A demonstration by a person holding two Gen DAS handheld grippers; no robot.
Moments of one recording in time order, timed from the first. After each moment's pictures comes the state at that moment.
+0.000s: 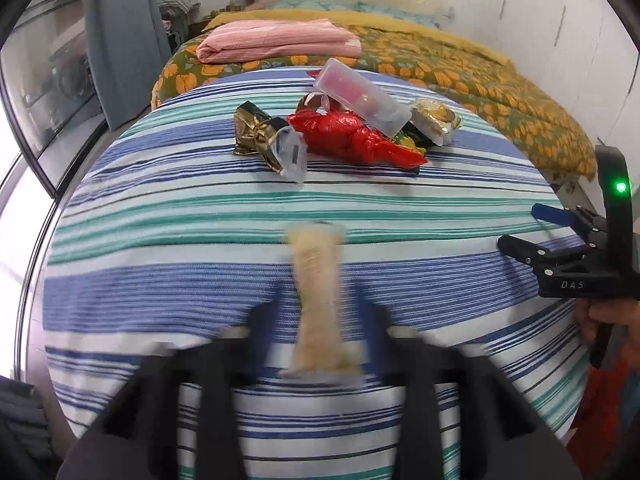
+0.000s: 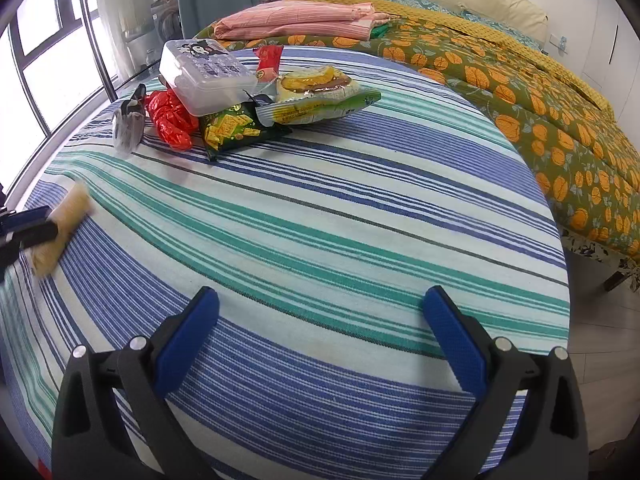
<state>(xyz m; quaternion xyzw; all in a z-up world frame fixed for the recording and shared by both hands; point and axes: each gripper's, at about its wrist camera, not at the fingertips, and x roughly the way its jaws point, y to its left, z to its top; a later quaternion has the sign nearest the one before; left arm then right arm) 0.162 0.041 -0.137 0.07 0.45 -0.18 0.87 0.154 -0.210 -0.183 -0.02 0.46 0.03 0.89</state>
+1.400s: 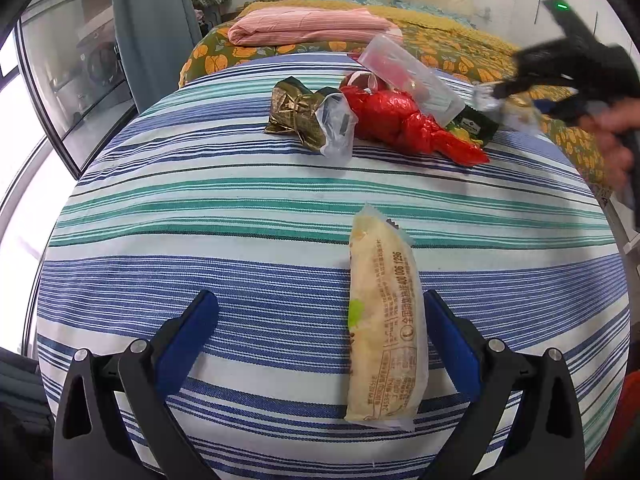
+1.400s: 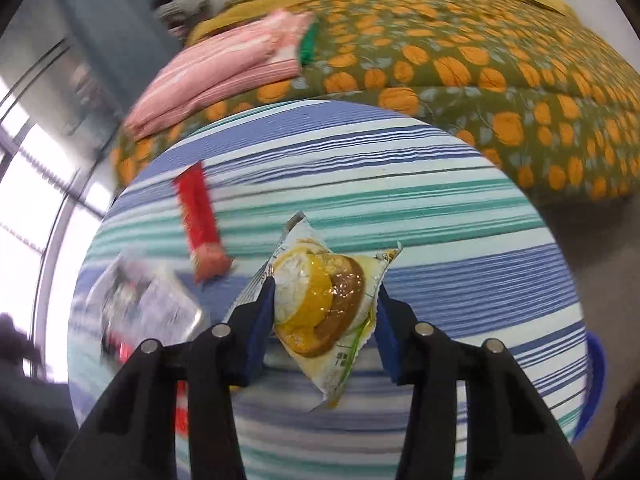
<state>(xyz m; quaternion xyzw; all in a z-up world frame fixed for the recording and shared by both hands) 0.188 0.042 -0.163 0.07 0.46 -0.12 0.88 0.293 -0.254 -0.129 0.16 0.49 -0.01 0.86</state>
